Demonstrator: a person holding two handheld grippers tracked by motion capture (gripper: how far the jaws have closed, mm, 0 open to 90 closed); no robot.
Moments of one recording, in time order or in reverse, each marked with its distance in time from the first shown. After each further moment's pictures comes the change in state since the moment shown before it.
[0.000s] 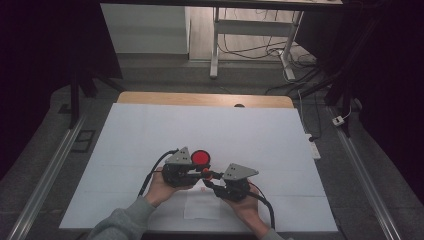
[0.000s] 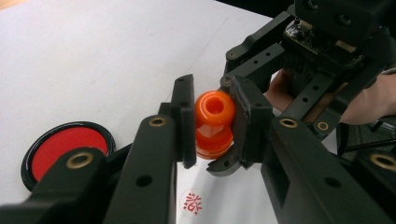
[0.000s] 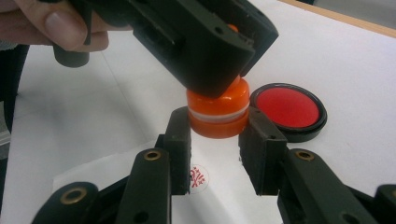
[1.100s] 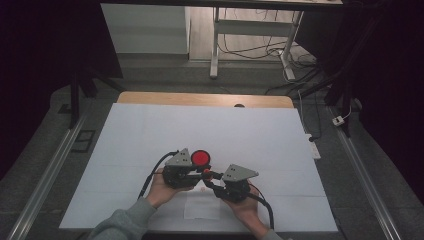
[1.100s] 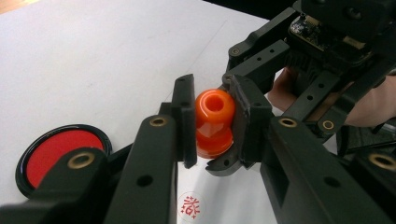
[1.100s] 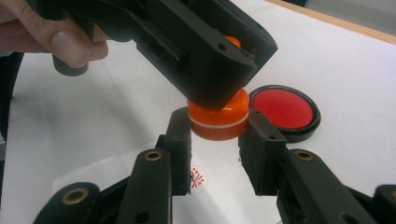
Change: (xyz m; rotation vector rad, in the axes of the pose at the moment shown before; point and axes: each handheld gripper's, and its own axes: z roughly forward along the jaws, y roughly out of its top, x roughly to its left) left arm -0.002 -0.003 0.002 -0.020 0.000 0.005; right arm 0.005 0.002 -0.002 0.001 -0.030 -0.003
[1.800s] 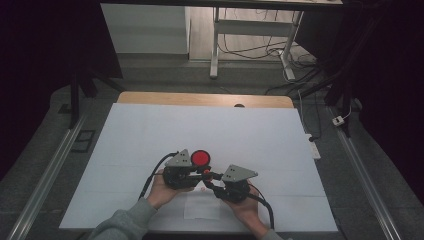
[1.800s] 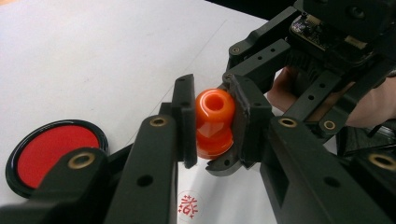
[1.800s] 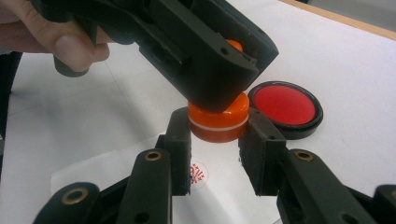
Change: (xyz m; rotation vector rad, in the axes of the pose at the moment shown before) left arm 0.001 -0.005 0.003 -0.008 -0.009 -0.026; right arm -0.001 -0.002 0.001 0.013 0.006 -0.011
